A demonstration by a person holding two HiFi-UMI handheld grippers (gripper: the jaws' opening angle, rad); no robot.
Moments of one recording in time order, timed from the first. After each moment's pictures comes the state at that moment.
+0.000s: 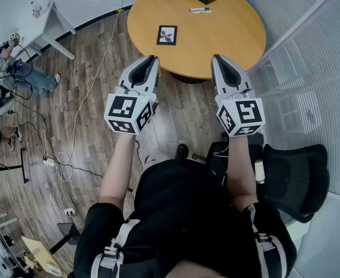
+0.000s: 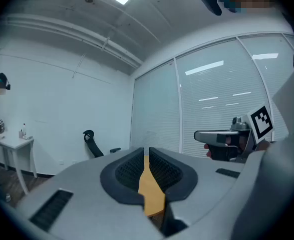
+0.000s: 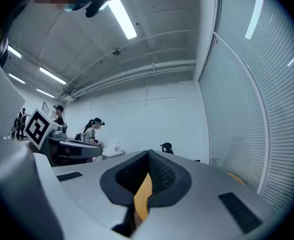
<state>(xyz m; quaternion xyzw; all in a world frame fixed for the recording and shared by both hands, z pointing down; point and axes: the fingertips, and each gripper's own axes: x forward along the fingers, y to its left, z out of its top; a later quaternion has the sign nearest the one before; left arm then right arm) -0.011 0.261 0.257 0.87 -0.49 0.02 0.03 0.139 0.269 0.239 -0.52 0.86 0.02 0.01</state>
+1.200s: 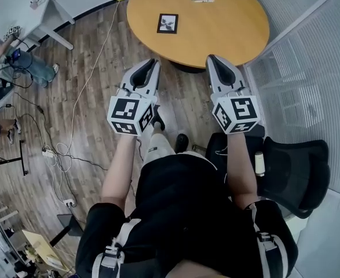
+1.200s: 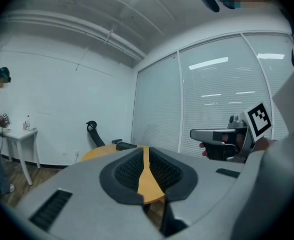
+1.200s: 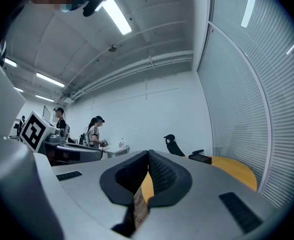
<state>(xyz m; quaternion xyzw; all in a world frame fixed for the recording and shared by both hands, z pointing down) -0.015 0.277 0.308 0.87 -0.49 0.05 0.07 0.124 0.273 0.288 -0.50 0.86 -0.04 0.00</state>
